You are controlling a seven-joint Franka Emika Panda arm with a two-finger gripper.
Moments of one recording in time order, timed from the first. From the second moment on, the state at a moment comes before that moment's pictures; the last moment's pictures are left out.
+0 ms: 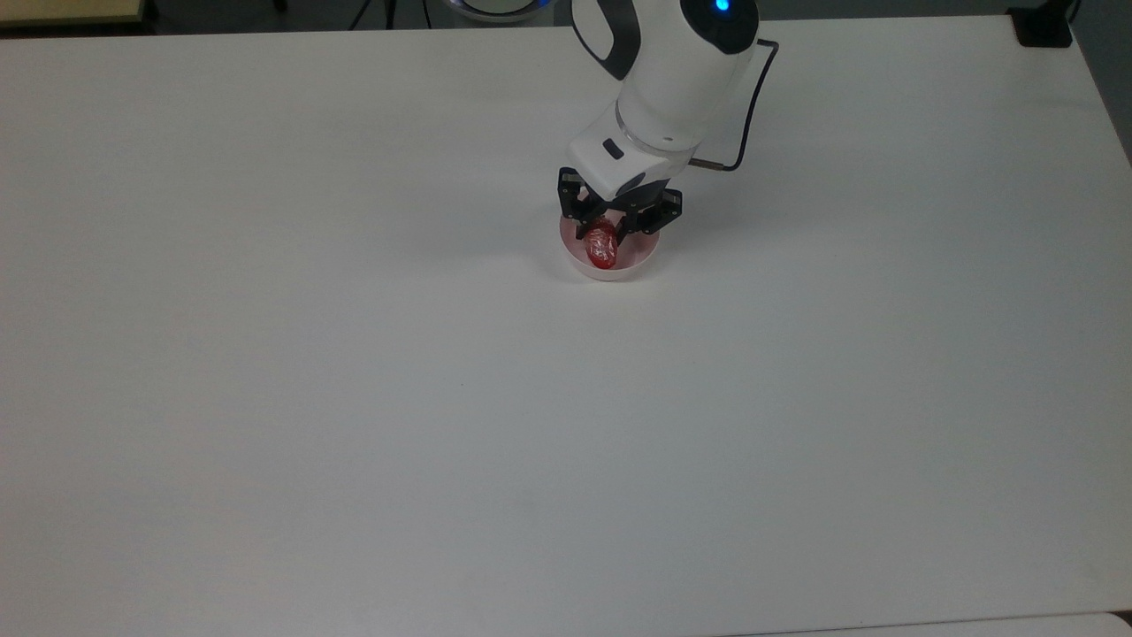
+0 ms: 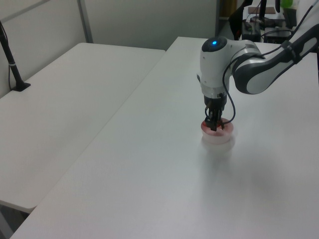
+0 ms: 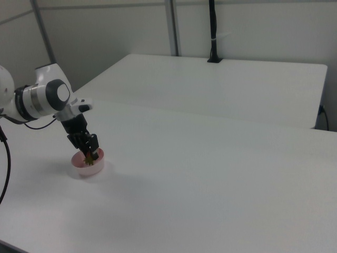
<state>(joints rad) 0.14 0.30 0.21 -1.91 -0.33 2.13 0.60</state>
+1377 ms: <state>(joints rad) -0.30 0.24 0.19 -1.85 -0.33 2.10 0.04</state>
